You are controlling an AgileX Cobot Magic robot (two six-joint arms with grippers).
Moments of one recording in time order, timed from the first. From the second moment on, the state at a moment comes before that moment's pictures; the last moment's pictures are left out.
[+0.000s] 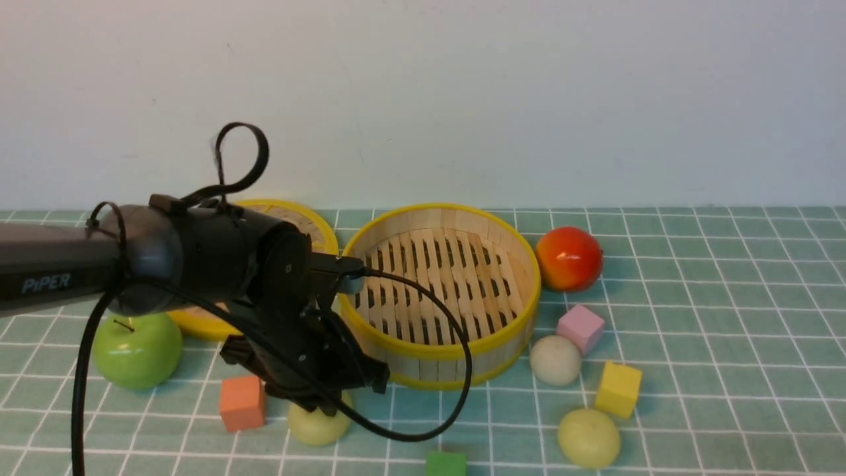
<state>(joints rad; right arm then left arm) -0.08 -0.01 0.02 0.05 0.37 -0.08 -0.47 1.85 -1.13 -0.03 0.66 -0.23</state>
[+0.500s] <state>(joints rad) -0.08 -0.01 0.02 0.05 0.37 -0.08 -0.47 1.71 -1.44 -0.06 0.85 -0.23</state>
